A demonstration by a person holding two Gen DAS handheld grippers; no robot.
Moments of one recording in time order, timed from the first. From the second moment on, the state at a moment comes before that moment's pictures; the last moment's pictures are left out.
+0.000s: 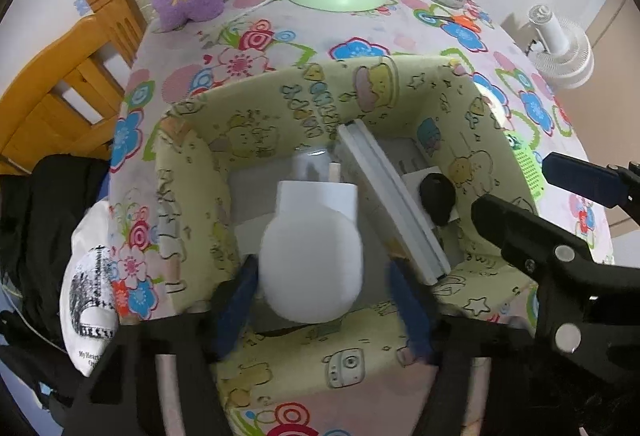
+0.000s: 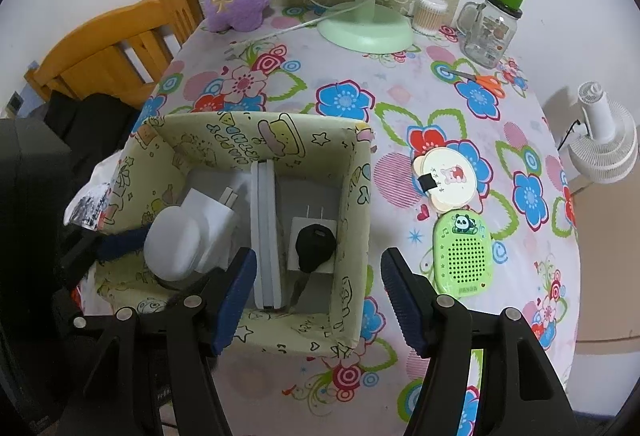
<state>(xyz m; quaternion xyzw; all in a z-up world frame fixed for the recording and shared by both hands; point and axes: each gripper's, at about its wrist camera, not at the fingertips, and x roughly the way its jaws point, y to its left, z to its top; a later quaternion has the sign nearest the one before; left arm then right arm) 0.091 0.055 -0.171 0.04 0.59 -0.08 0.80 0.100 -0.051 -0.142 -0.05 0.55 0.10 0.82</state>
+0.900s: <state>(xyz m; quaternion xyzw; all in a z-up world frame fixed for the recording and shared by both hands) 0.081 0.020 -0.161 0.04 0.58 -0.12 0.80 0.094 -0.086 -0.138 -0.04 0.56 0.08 0.83</state>
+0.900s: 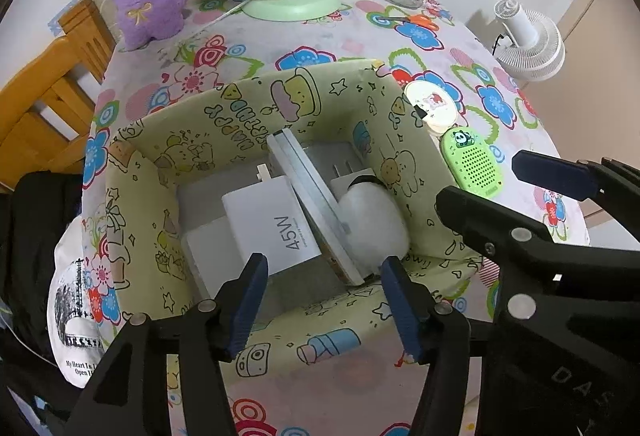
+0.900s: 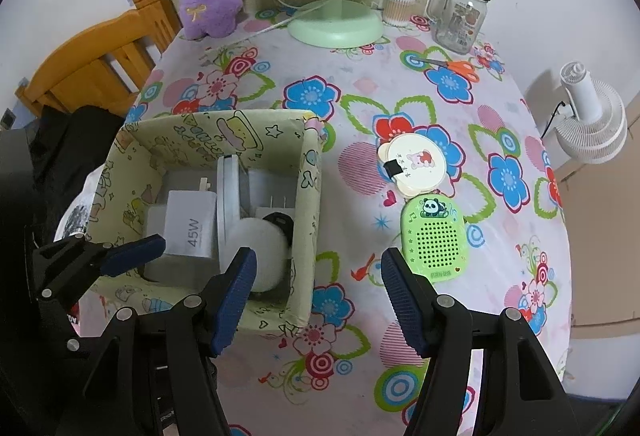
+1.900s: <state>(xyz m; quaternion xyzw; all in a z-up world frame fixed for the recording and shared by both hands) 0.087 -0.060 -0.121 0.03 0.56 -0.08 0.82 0.103 -0.180 -0.110 -0.03 0.53 0.11 0.84</state>
